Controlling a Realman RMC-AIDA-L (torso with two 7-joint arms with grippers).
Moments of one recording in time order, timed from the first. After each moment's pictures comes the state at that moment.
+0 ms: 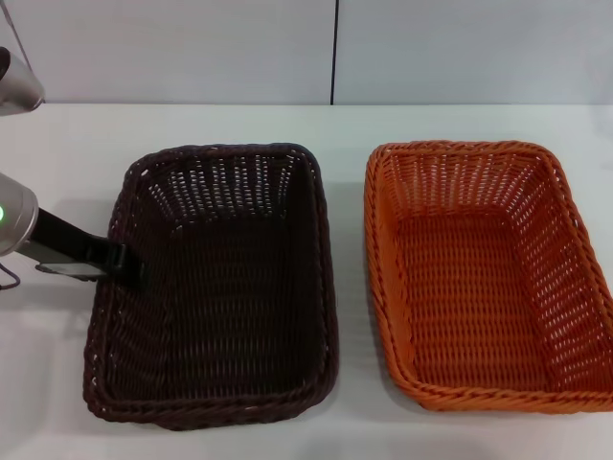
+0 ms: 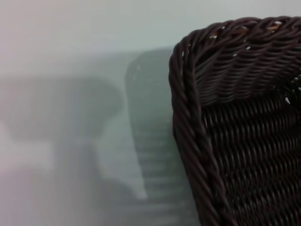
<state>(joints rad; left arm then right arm) -0.60 -2.05 -2.11 -1.22 2.66 -1.55 0.32 0.79 2.03 -0.32 -0.19 -0.77 -1.03 0.33</state>
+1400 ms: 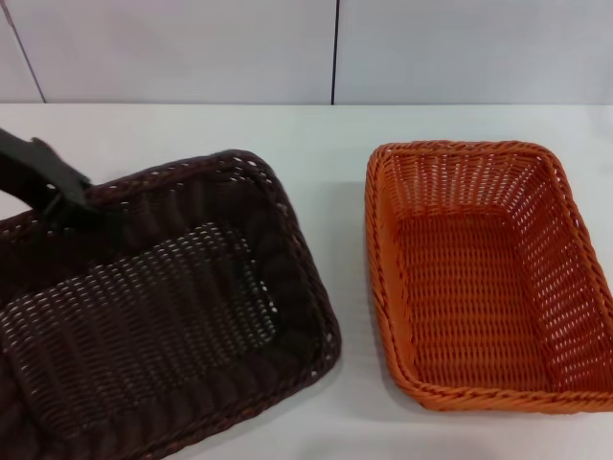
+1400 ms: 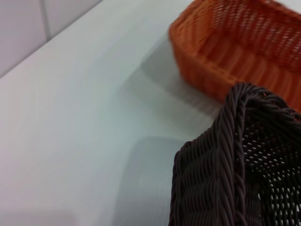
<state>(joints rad) -0.70 -1.89 -2.24 -1.30 2.43 -1.88 0.99 0.78 2.04 -0.33 -0.20 -0.77 -1.10 0.34</state>
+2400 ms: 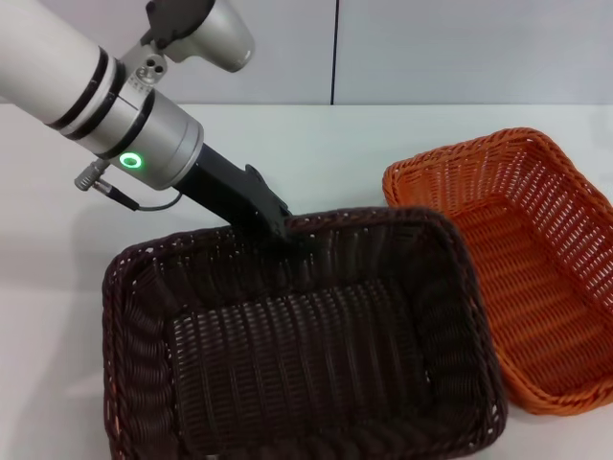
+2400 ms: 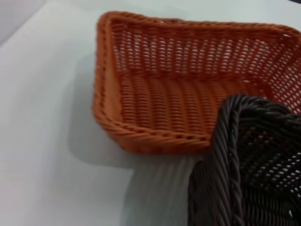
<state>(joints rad) -0.92 -2.05 -2.11 -0.94 2.41 -1.59 1.16 0.76 2.06 -0.32 -0.19 -0.77 -1.10 0.34</state>
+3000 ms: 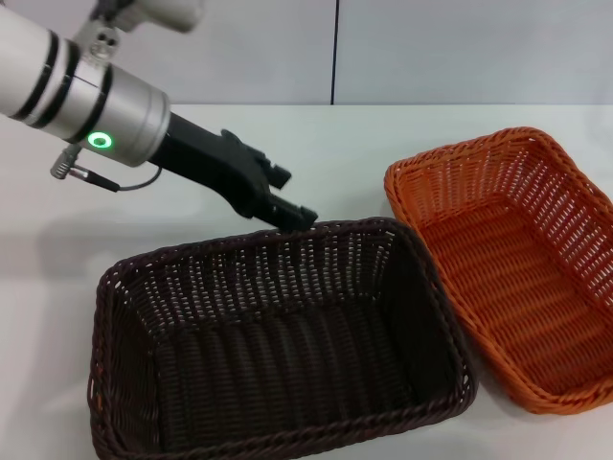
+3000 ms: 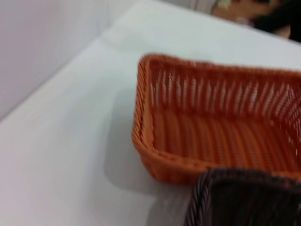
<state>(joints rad) -0.86 -2.05 -2.19 -1.02 2.37 -1.56 1.15 0.77 2.06 -0.32 -0.19 -0.77 -1.10 0.36</state>
